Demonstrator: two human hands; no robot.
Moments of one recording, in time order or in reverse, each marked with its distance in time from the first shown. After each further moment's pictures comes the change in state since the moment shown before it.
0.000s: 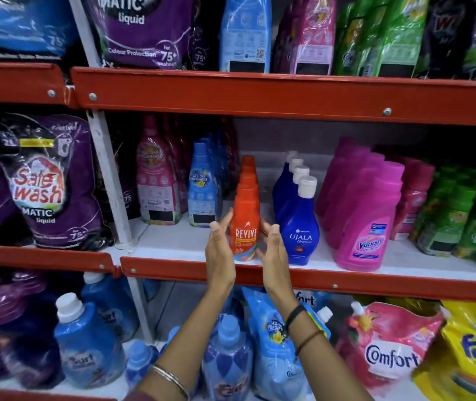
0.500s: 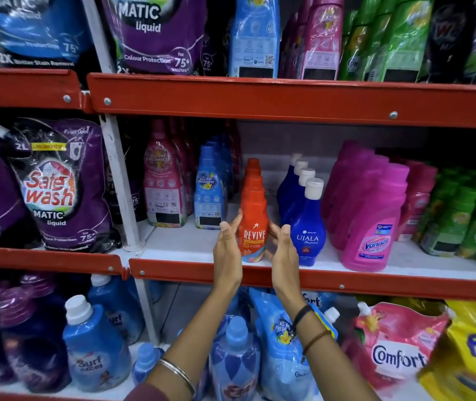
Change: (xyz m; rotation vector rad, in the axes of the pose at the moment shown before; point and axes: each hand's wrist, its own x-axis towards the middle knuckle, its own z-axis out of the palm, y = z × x) left_hand 0.002 0.003 -0.006 -0.031 -0.059 -0.017; right_hand -0.001 0.001 0.001 0.007 0.073 0.020
